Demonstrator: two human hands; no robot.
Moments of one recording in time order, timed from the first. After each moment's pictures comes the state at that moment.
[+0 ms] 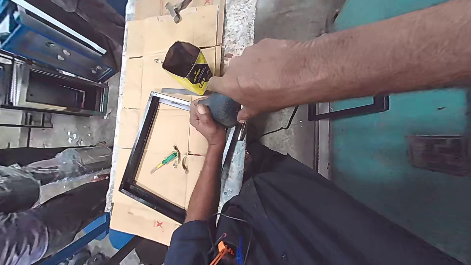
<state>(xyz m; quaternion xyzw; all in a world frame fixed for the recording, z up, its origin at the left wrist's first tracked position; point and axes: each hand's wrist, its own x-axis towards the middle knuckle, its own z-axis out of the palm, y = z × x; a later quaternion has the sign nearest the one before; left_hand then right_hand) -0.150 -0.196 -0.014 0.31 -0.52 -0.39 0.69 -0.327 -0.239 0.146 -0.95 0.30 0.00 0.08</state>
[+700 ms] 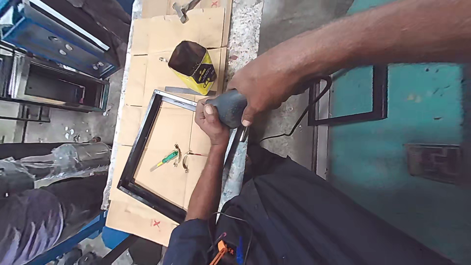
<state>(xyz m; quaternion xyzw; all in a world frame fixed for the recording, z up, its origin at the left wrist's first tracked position) -0.149 -0.196 -0.017 0.27 -0.51 -0.42 0.70 -0.302 -0.228 0.183 -0.76 0.51 0.17 0.38</state>
